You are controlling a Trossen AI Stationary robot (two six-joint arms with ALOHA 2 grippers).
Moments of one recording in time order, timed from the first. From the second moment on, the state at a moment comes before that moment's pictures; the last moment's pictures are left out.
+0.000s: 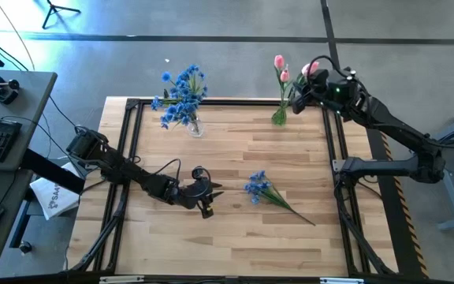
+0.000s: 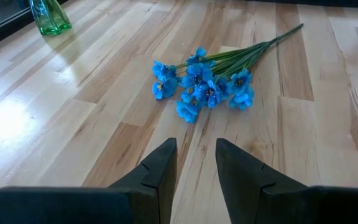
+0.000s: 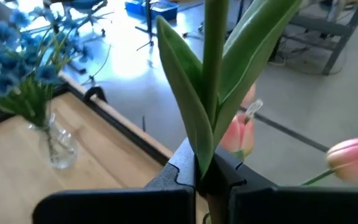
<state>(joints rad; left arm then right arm) -0.39 1.67 0.71 0.36 -0.61 -0.33 -0.60 1.01 1.13 -0.49 0.25 0.07</state>
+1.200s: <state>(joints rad) -0.39 1.67 0.71 0.36 -0.61 -0.33 -0.63 1.07 1.13 -0.42 0.29 0.05</state>
